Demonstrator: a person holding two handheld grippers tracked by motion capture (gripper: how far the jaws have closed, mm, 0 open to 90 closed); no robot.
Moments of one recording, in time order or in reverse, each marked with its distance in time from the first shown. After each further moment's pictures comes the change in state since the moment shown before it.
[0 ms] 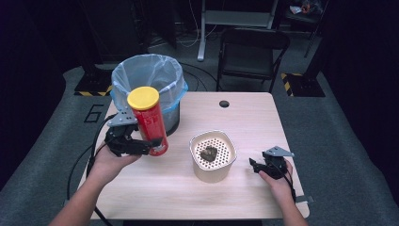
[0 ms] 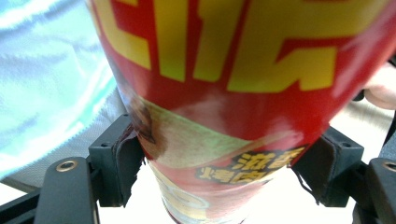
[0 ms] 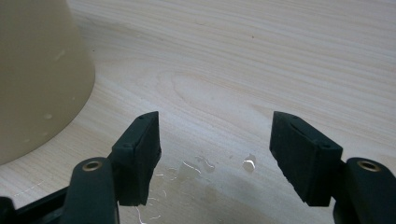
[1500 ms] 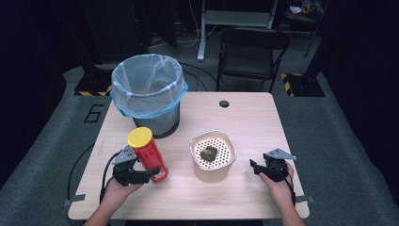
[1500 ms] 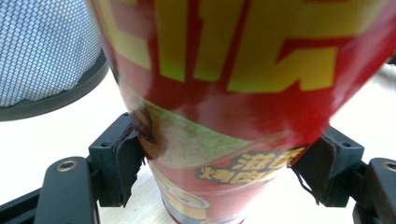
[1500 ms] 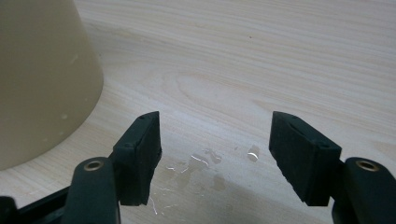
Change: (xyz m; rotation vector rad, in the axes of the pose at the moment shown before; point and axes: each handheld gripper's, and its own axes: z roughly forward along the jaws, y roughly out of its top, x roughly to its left) left arm 0.010 -0.149 0.062 -0.044 -0.049 -0.097; right arm 0.008 -0.002 -0.010 -0.010 -0.013 0.028
